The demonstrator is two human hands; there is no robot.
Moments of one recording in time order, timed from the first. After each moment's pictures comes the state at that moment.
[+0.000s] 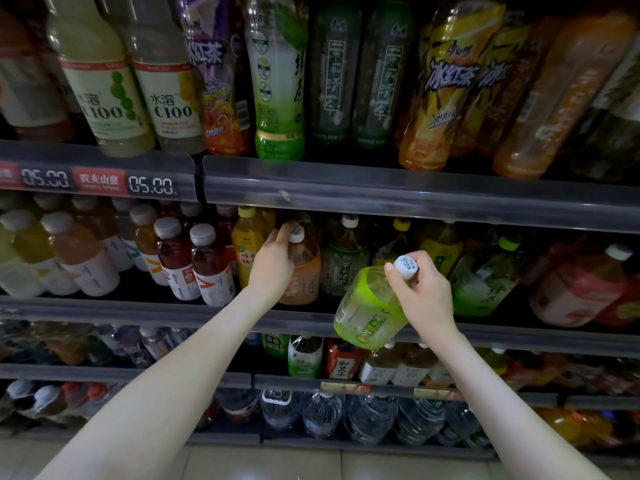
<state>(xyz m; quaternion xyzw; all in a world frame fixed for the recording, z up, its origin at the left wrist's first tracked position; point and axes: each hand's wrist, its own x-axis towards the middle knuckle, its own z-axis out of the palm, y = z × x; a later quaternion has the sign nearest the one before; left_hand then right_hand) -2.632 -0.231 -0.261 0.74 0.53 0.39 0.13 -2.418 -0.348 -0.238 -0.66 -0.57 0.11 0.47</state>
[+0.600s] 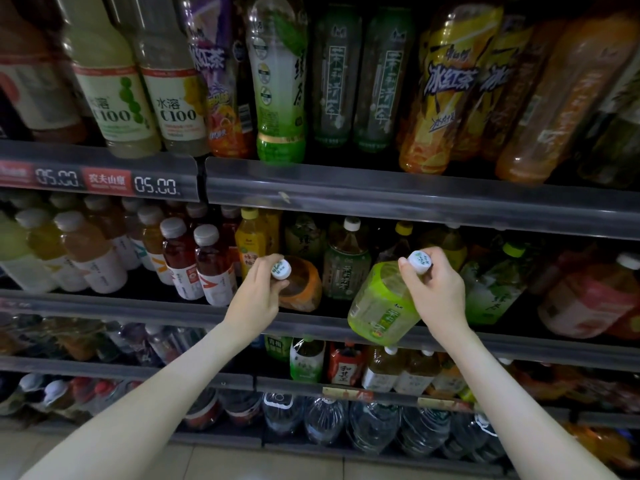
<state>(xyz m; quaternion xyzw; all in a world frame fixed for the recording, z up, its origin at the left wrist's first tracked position) -2.669 -0.275 -0.292 0.79 0.46 0.40 0.10 -2.397 -0.341 -0.236 -0.67 -0.56 0.08 0.48</state>
